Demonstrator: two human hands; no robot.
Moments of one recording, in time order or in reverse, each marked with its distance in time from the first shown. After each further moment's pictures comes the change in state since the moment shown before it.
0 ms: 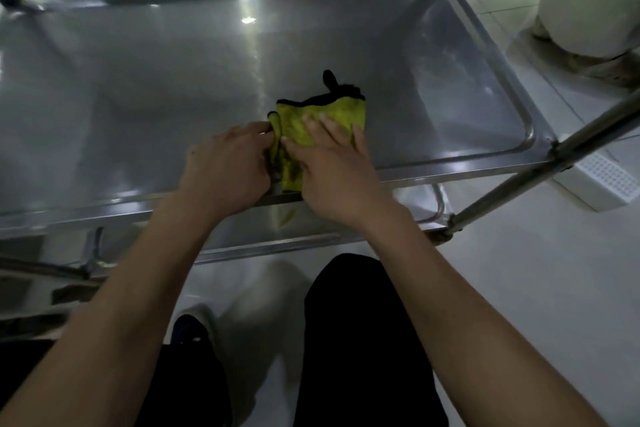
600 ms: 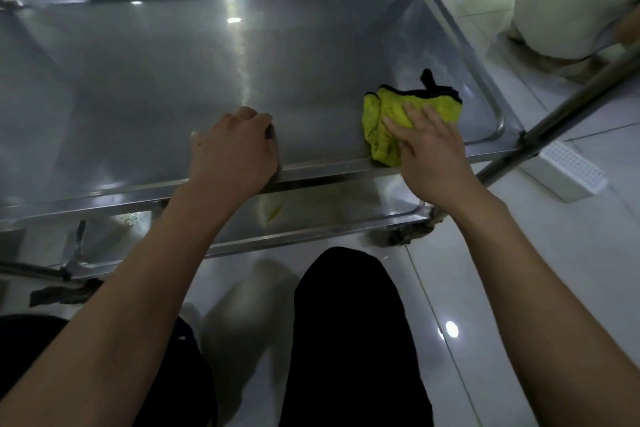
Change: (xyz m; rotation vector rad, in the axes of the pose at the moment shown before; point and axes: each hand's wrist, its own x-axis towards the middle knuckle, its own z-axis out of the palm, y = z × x) left_hand 0.002 0.031 0.008 -0.006 0.184 -0.112; right_hand -0.056 0.109 -0.053 -0.096 0.081 0.301
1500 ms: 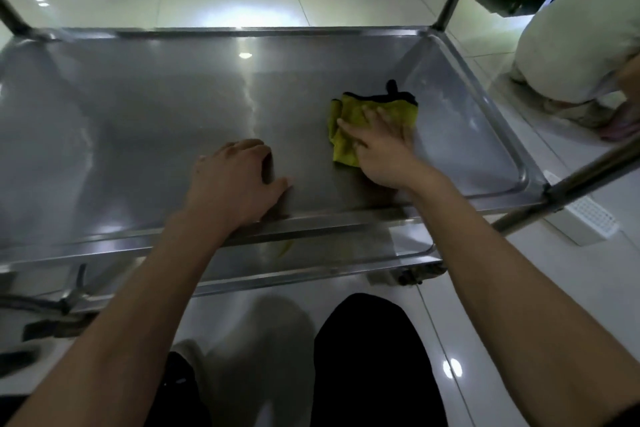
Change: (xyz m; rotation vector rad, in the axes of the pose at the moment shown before) left_hand 0.026 -0.045 -0.007 0.001 -0.056 -0.002; right_hand 0.110 -0.065 0.021 0.041 -0.142 -0.083
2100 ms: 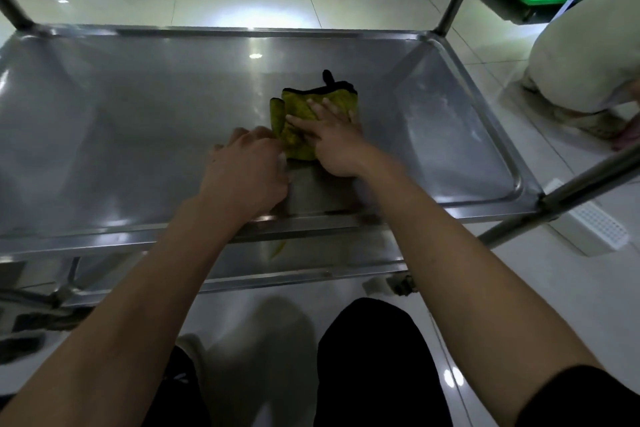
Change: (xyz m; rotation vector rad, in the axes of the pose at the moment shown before) left_hand -0.004 0.009 -0.011 0.031 0.007 0.005; right_hand 0.039 -0.066 0.020 -0.021 -0.093 -0.225
